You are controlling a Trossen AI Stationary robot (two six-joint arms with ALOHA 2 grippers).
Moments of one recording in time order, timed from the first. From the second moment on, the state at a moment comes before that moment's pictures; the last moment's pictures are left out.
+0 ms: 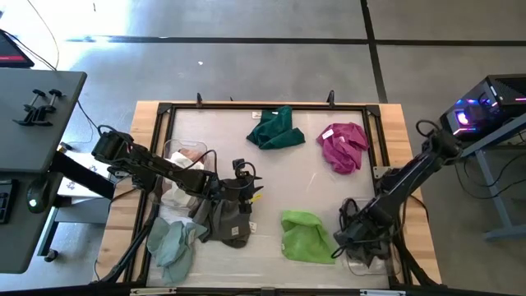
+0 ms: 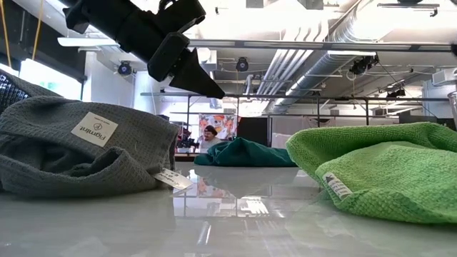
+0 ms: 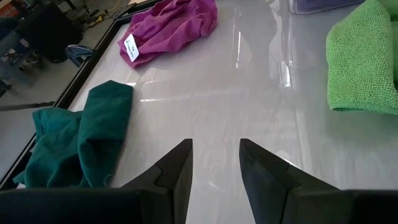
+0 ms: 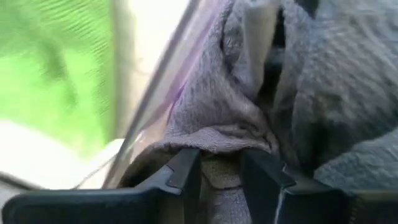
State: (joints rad) left arm -0.26 1.61 0.82 0.20 -0.56 0.06; right arm 0.79 1.41 0.87 -0.90 -0.12 1.83
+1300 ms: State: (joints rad) left arm -0.26 1.61 0.82 0.21 -0.56 0.06; right arm 0.07 1.33 0.81 -1.12 0.46 0.73
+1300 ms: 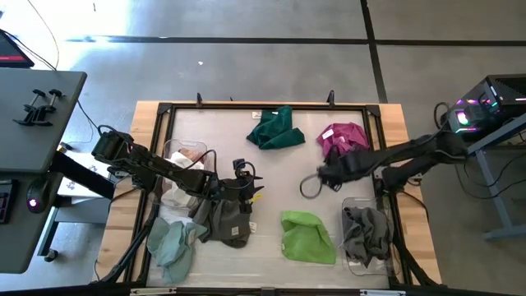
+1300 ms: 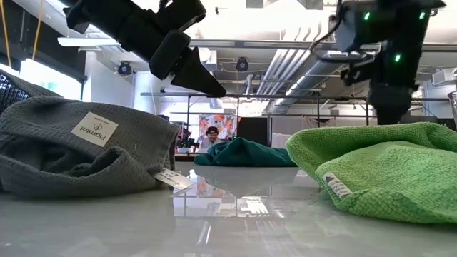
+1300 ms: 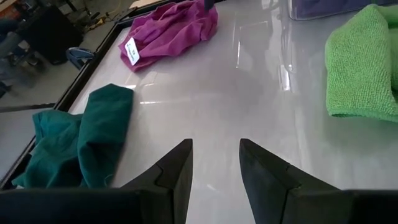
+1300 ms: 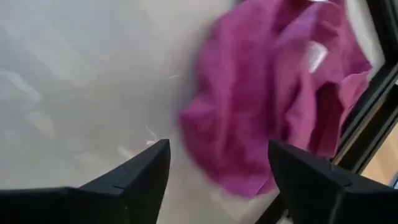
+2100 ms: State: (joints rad) left arm -0.26 1.61 0.82 0.24 -0.56 0.01; right arm -0.54 1.34 0.52 -0.52 0.23 0.34
